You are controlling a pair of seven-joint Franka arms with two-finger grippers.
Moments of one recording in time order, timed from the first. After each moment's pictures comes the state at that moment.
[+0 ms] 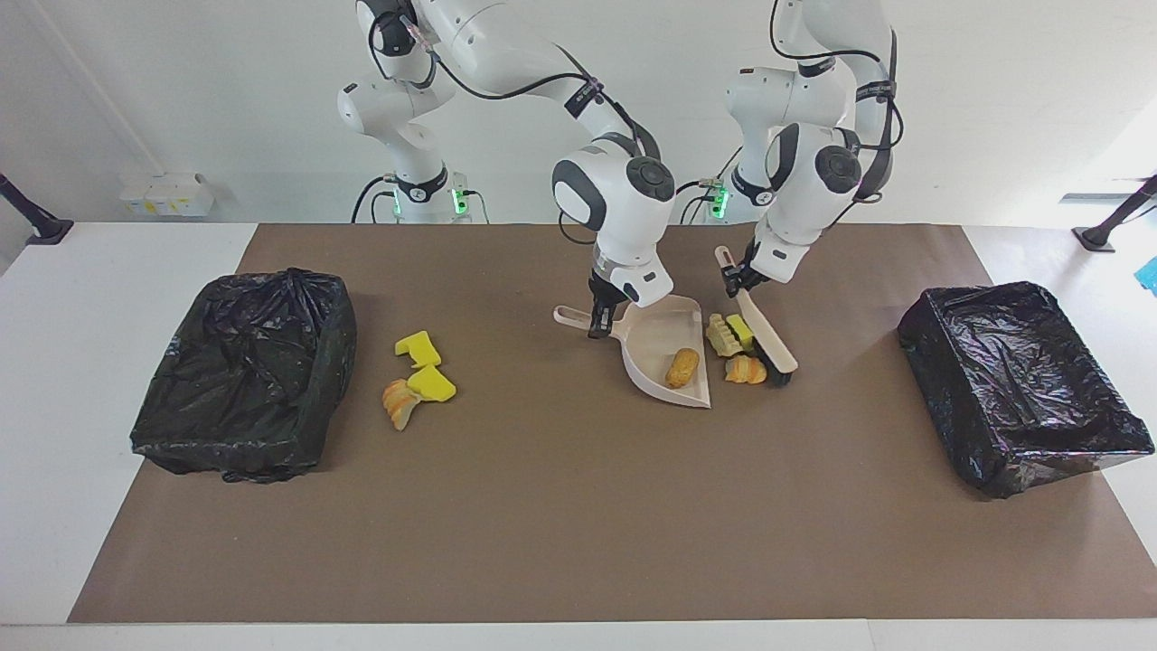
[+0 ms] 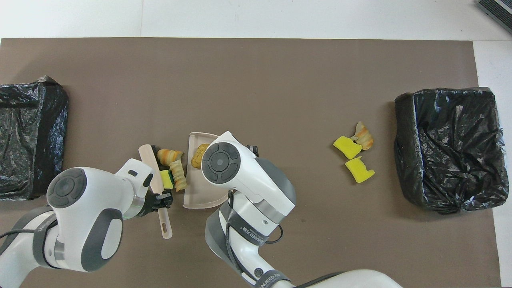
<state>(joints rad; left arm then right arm) -0.36 -0.17 -0.01 -2.48 -0.26 2.22 -0.45 0.68 0.42 0.04 -1.67 -0.16 1.97 -0.66</state>
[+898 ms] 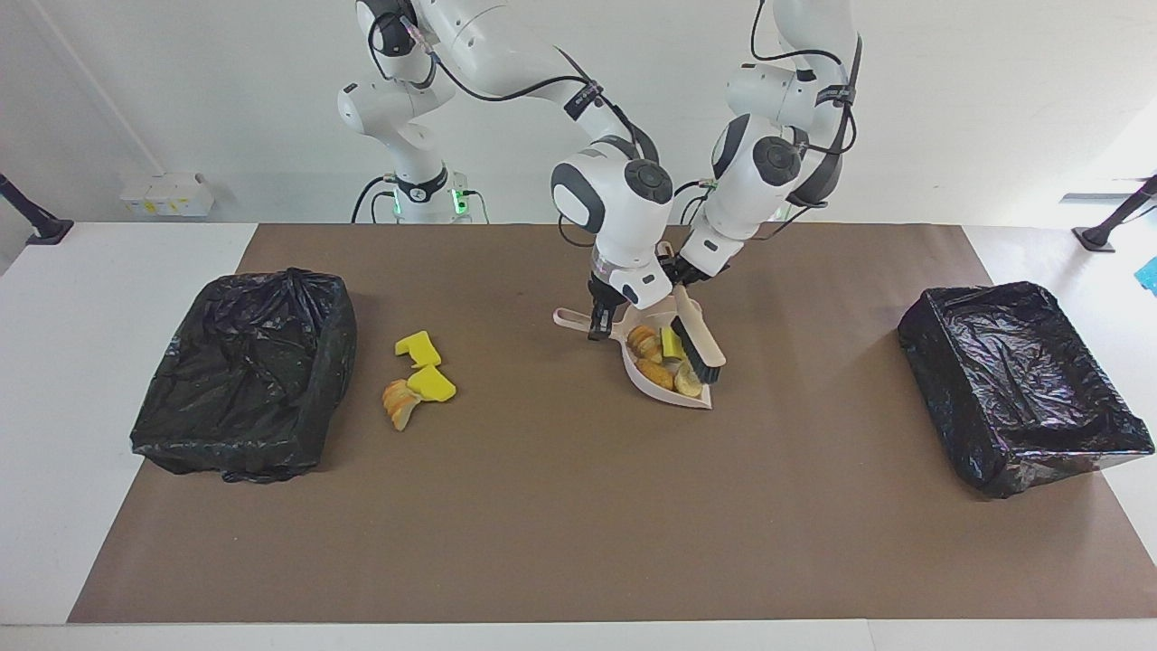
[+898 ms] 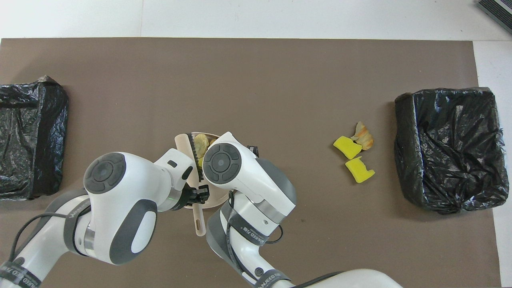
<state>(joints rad) -0.50 -0.10 0.02 -2.26 -0.33 2.09 -0.46 0.68 0.42 0.04 -1.67 -0.16 1.98 -0.66</state>
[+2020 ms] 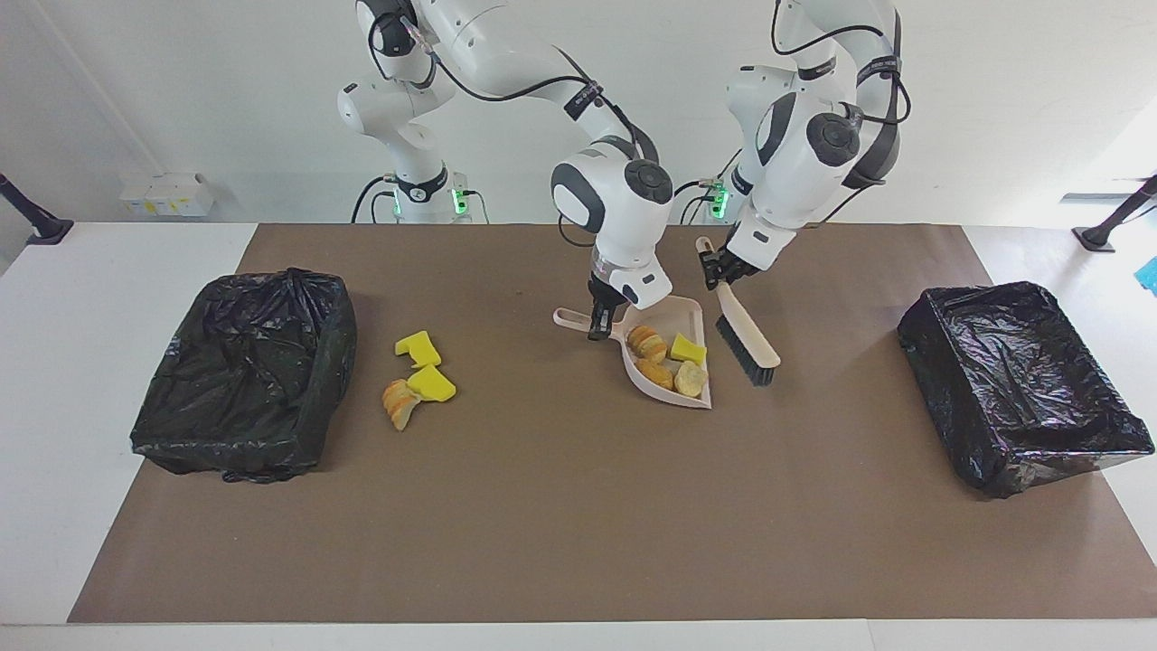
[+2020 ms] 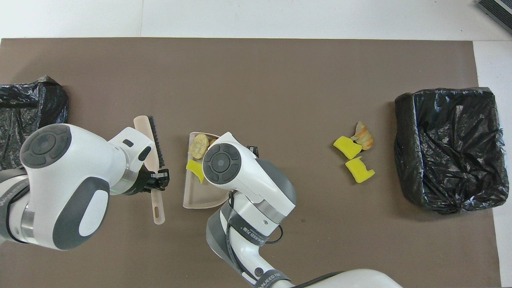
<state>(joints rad) -0.32 -0.12 0.03 -2.14 -0.14 1.88 -0.37 0.68 0.42 0.04 -1.68 -0.16 1.98 -0.66</state>
